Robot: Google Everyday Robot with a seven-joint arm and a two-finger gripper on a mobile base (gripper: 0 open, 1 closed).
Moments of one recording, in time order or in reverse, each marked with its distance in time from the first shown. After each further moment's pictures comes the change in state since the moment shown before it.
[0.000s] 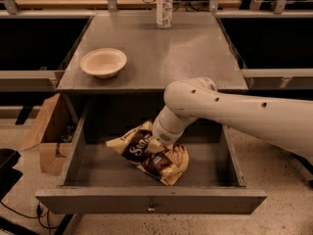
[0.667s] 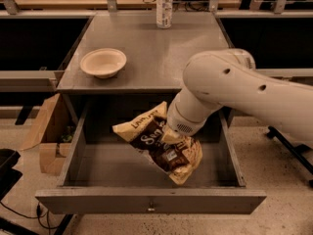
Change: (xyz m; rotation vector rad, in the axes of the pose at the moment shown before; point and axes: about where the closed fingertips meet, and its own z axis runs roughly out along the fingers) arm 0.008 0.026 -0.116 0.096 0.034 -0.081
